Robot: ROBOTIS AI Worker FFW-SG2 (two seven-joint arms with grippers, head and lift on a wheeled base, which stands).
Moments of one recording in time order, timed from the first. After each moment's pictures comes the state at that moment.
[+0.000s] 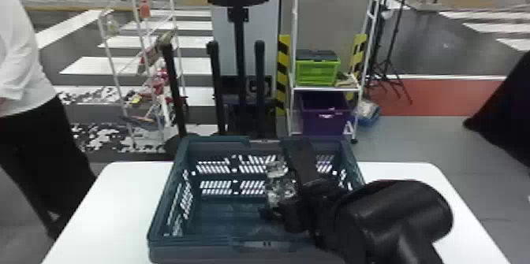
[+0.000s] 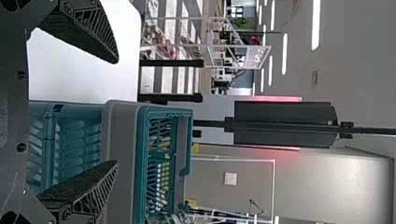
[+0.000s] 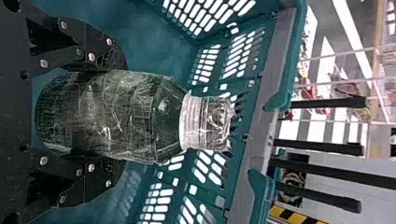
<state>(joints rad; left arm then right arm) 0.84 0.37 -0.17 -2.11 0.17 -0.30 0.35 -0.32 -0.02 0.39 -1.72 -0.21 1.19 -0.03</state>
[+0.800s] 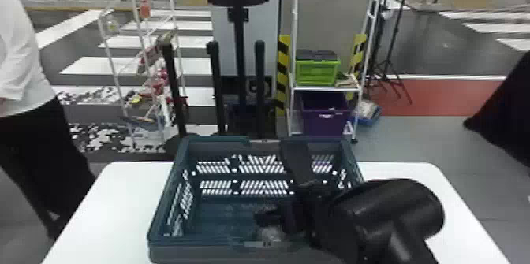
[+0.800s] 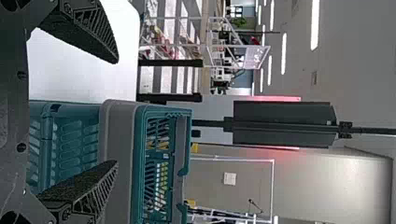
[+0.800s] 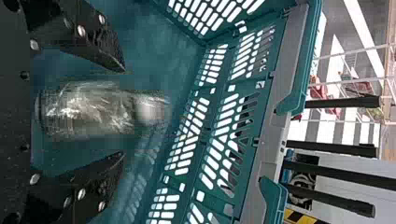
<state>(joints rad) 0.83 0.37 -0.17 -2.11 0.17 -0.30 0.35 -0.33 -0.01 0.39 -1.68 -0.22 1.19 -0.05</state>
